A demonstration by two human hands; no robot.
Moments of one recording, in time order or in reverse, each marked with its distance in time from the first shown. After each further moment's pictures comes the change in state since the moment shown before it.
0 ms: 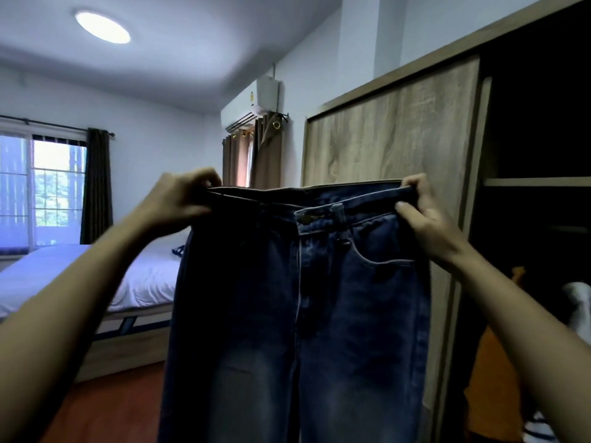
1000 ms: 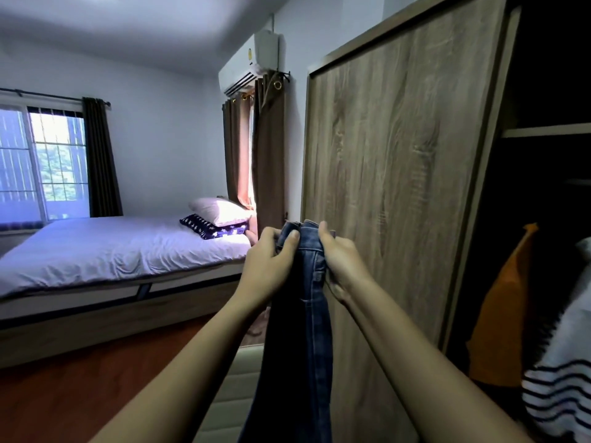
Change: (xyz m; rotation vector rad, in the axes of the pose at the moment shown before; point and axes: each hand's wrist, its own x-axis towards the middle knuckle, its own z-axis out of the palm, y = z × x) left_hand -0.080 -0.006 0.166 0.027 0.125 -0.480; right_hand -0.059 -0.006 0.151 0.789 -0.008 0.820
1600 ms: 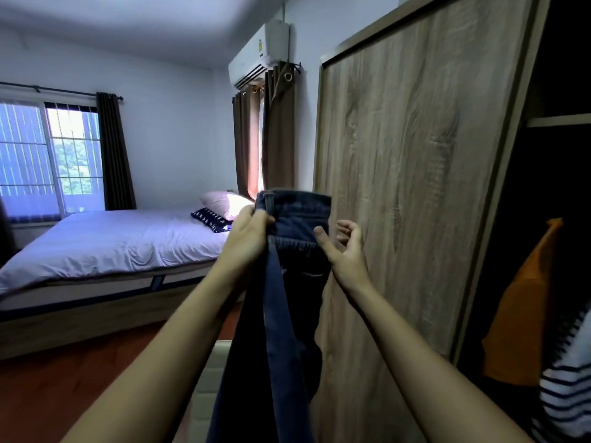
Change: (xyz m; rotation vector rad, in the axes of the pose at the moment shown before) left_hand 0.015 0.013 -0.043 -0.252 0.072 -0.117; right_hand 0.007 0.029 -0.001 -0.233 0.023 -0.265
